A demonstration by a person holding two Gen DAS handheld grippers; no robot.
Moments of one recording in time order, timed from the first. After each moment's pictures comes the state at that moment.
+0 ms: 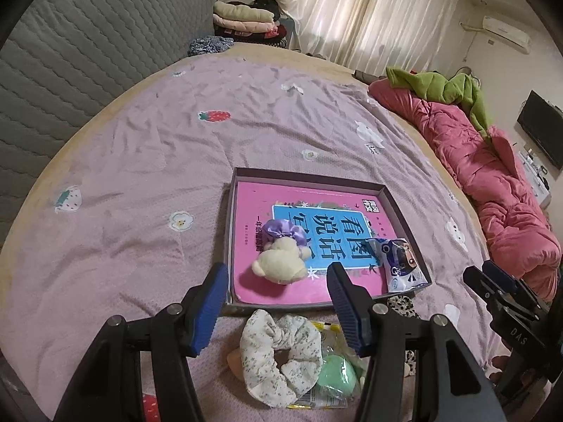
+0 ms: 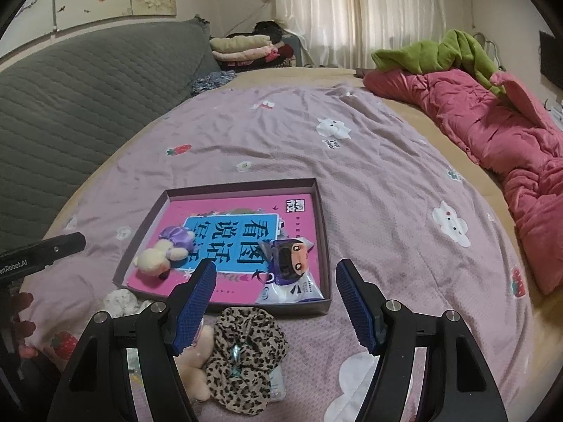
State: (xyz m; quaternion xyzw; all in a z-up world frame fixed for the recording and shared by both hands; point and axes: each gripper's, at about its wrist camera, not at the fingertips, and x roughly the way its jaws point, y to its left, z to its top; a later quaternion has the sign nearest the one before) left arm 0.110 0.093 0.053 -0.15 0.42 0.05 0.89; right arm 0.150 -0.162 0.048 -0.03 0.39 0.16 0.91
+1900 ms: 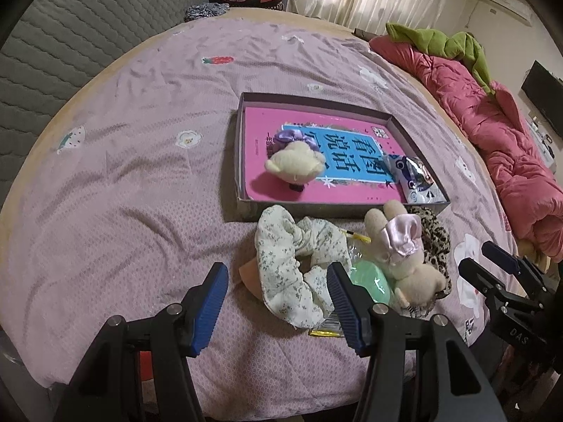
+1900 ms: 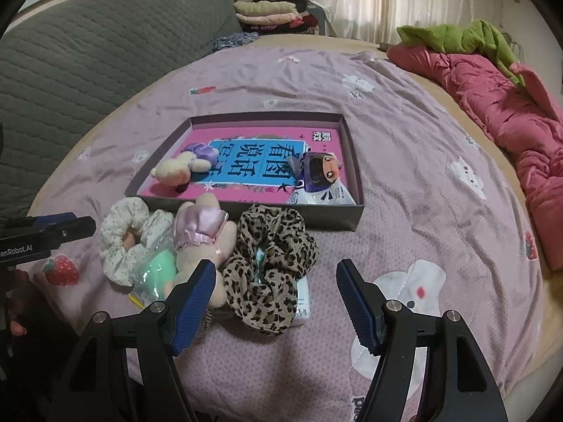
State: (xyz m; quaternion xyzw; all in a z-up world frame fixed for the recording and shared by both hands) left arm 0.060 0.081 -0.005 -0.12 0.50 0.04 0.86; right arm 0.089 -0.150 -0.012 -0.08 0.45 0.18 0.87
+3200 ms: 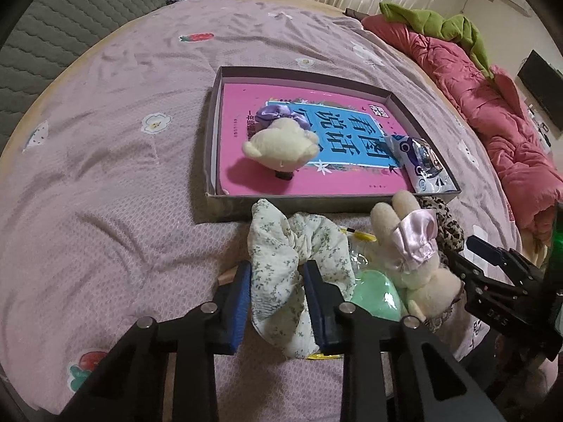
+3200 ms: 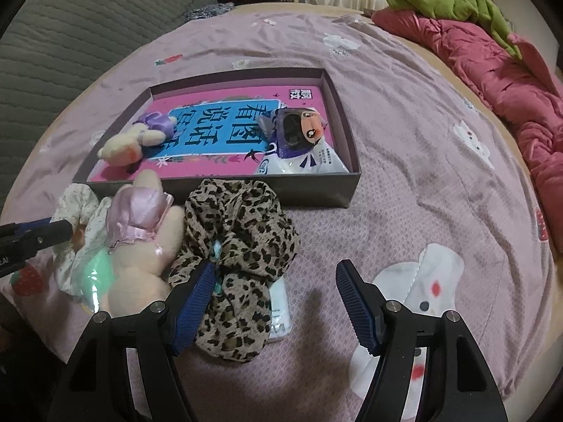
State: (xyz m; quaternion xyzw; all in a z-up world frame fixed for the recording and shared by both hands) left arm 0.094 0.075 -0.039 -0.13 0.52 0.01 0.84; right arm 0.129 -0.149 -0.061 -0.08 0.50 0.13 0.85
